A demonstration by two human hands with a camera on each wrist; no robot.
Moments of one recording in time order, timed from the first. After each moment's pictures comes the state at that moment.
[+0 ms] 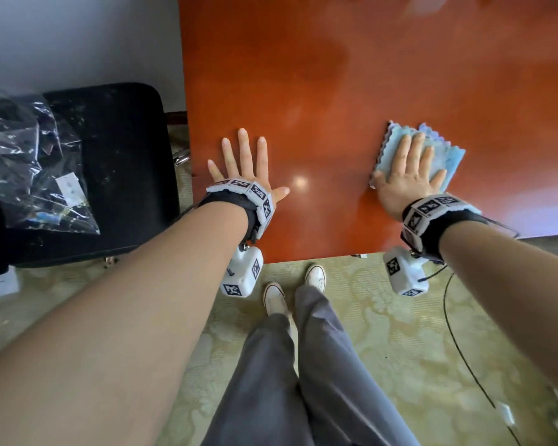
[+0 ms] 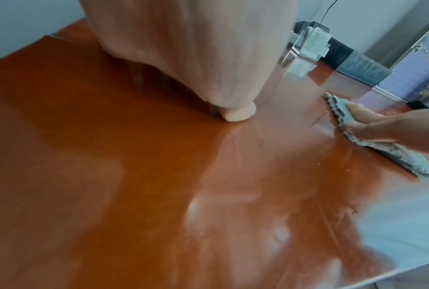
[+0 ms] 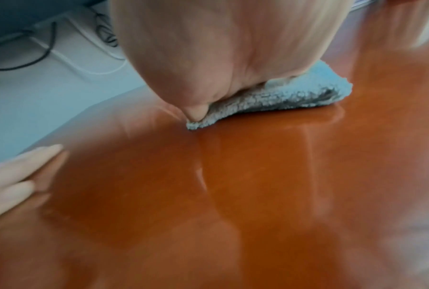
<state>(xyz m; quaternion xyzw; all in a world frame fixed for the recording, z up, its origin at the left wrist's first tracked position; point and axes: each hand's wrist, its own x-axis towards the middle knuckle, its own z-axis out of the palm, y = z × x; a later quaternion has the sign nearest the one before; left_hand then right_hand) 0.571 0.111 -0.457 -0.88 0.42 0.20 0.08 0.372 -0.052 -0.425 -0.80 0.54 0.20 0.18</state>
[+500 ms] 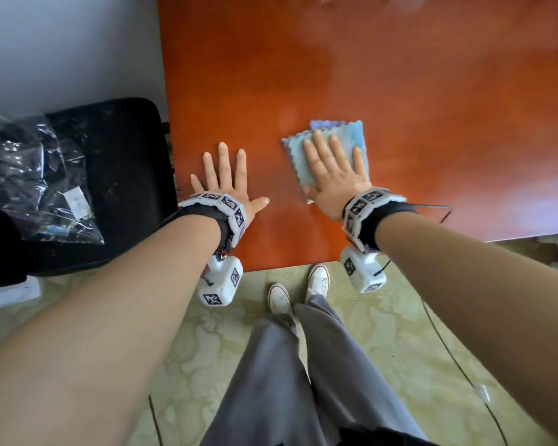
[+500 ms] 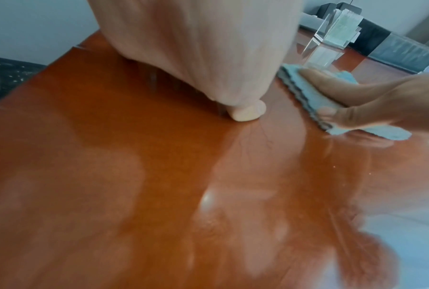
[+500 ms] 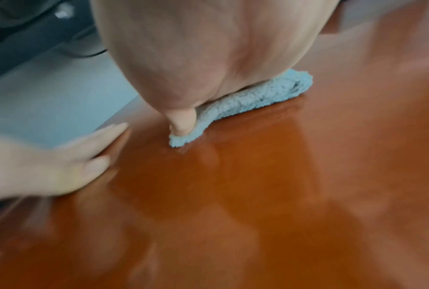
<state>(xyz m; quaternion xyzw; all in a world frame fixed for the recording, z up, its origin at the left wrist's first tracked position) 0.568 0.107 -0.438 -0.88 0.39 0.24 0.15 0.419 -0.040 -0.428 -0.91 0.30 0.22 0.17</state>
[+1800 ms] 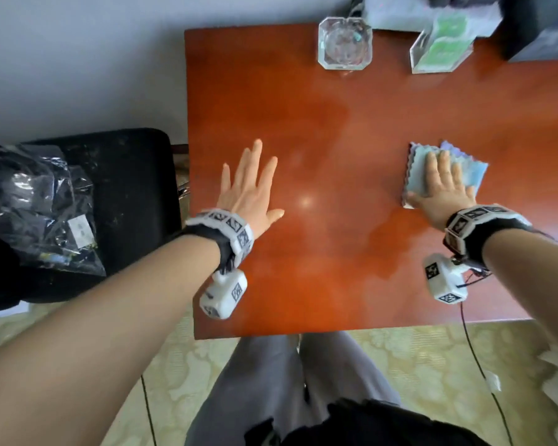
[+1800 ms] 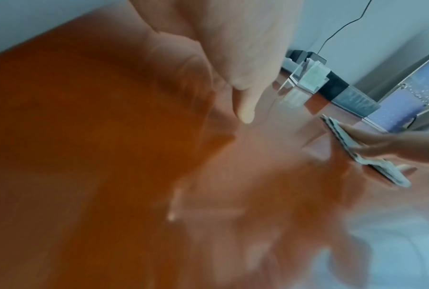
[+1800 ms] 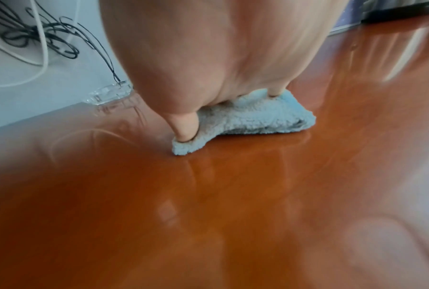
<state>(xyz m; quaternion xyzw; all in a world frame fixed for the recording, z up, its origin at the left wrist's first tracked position) 0.641 0.031 -0.398 -0.83 0.50 0.23 0.03 0.386 -0.208 -0.411 -0.79 0.52 0.25 0.20</state>
